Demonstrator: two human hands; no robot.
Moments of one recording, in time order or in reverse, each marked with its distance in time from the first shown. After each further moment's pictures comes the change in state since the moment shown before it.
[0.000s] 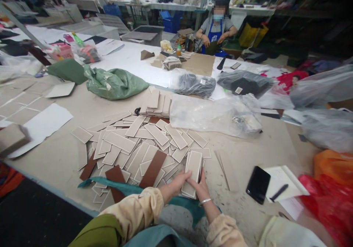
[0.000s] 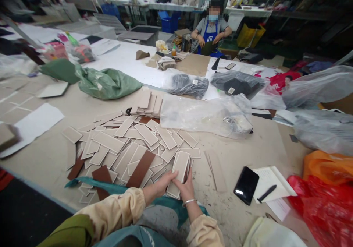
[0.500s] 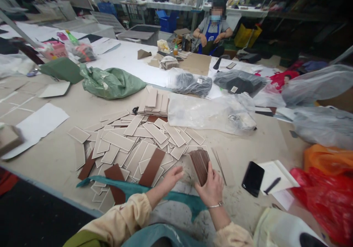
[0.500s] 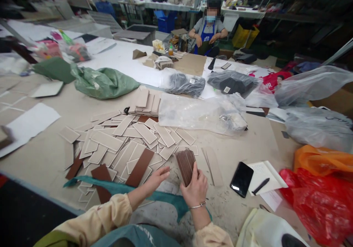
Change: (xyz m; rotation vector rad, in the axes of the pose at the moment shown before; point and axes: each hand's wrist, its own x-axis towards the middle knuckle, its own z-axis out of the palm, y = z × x) left_hand -0.027 0.012 -0.032 0.545 0.109 0.232; right_hand -0.018 -0.032 -0.042 -0.912 0.181 -0.339
